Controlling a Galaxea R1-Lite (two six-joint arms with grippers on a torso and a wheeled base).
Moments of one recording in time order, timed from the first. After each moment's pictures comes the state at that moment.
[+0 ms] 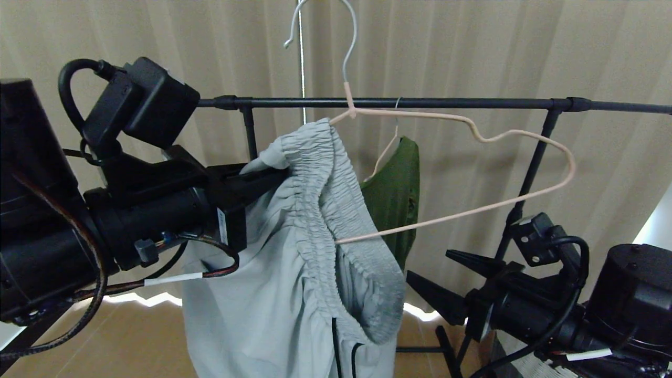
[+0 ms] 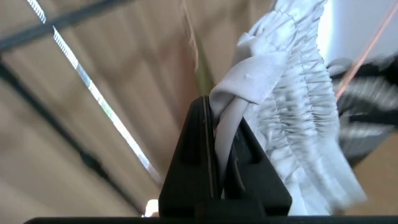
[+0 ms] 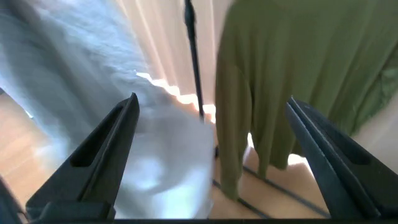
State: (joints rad) left arm -0.63 1.38 -0.80 -0.54 -0.08 0.23; right arm 0.66 1.60 -0.31 -1.10 0.00 0.23
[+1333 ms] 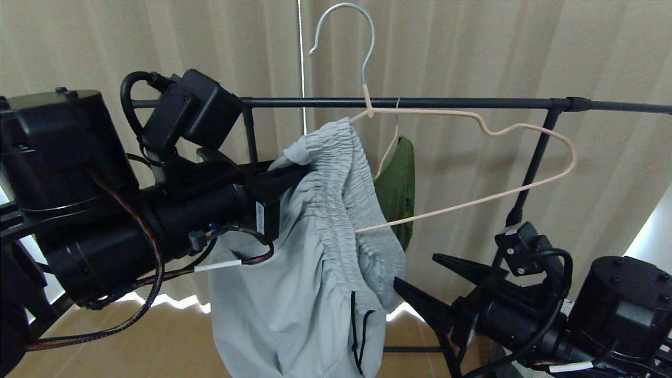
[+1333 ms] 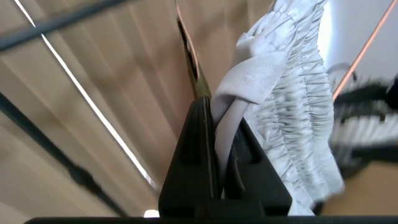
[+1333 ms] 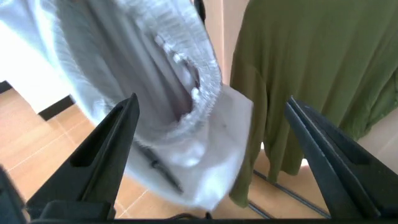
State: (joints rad) left arm -0.65 1.49 -0.82 -0.66 -0.04 0.23; right arm 0.70 1.69 -0.27 -1.27 0.00 0.23
